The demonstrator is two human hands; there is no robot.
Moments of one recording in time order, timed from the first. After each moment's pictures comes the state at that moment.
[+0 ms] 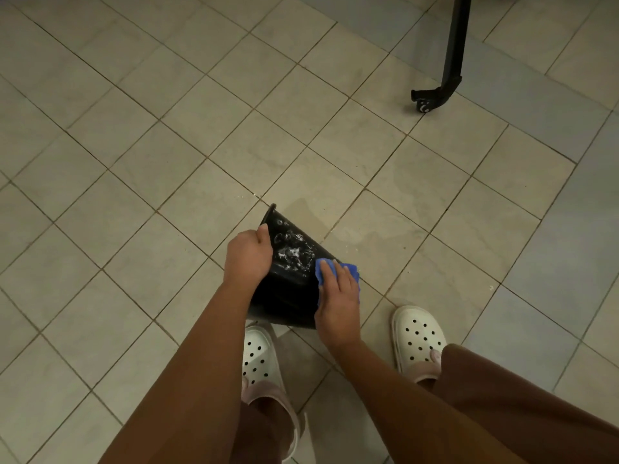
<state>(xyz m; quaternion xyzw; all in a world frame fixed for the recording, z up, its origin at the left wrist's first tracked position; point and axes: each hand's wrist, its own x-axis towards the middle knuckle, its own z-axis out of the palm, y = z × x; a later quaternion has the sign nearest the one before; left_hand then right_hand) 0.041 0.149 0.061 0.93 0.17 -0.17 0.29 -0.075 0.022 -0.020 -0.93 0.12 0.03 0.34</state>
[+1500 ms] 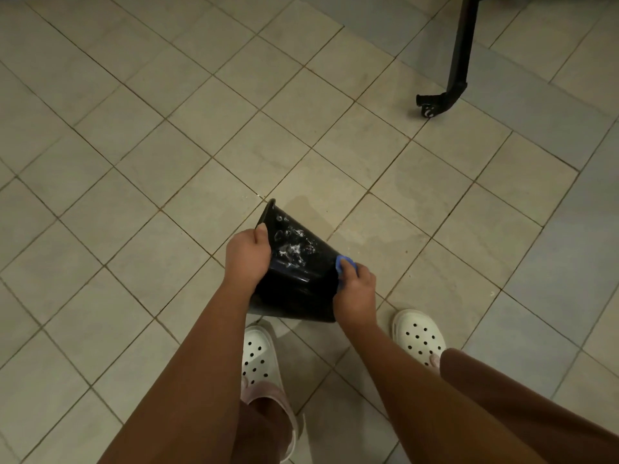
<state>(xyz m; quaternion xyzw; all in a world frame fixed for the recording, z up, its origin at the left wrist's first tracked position) 0.038 0.155 0.063 0.89 0.20 -0.14 0.39 -0.051 -0.005 -0.015 -0.92 0.18 0.08 0.33</state>
